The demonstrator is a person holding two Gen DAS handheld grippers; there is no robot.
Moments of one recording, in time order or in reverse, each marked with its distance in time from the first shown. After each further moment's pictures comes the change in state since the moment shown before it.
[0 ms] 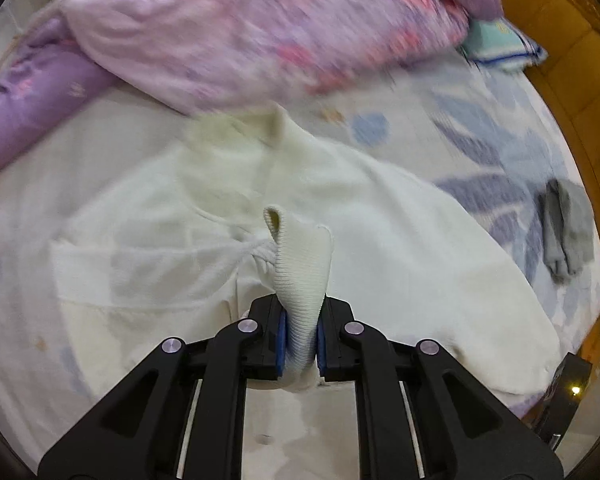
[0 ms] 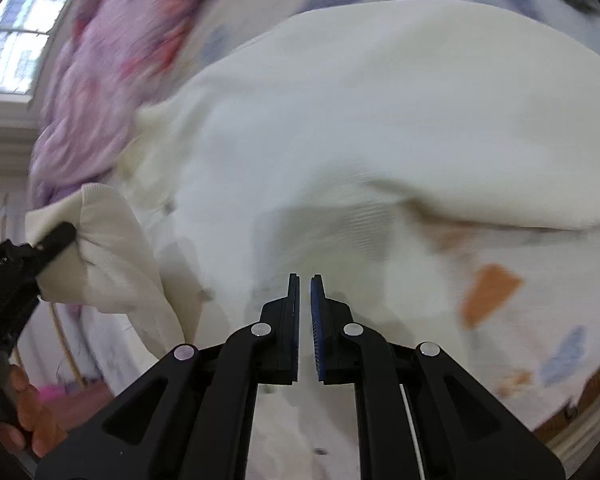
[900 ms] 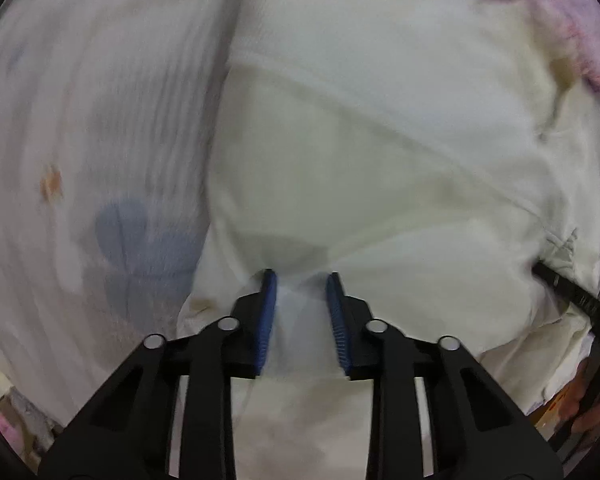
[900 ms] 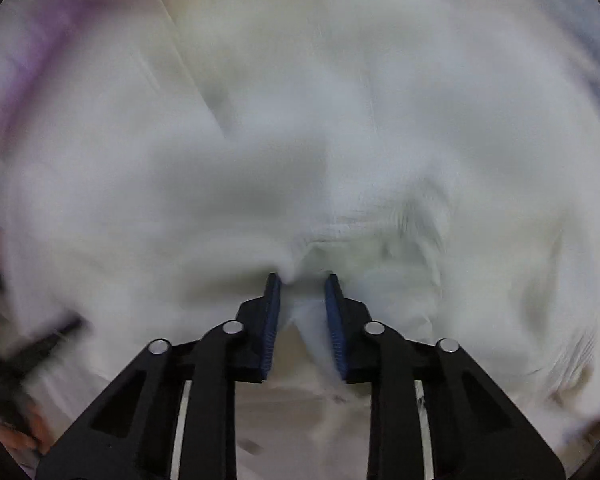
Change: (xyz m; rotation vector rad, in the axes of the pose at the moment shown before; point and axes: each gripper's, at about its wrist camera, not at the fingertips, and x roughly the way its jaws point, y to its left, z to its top) left arm 0.084 0.279 -0.129 -0.433 0.318 0.045; right arm 0.151 0.150 -0.018 -0.633 0.223 -0.273
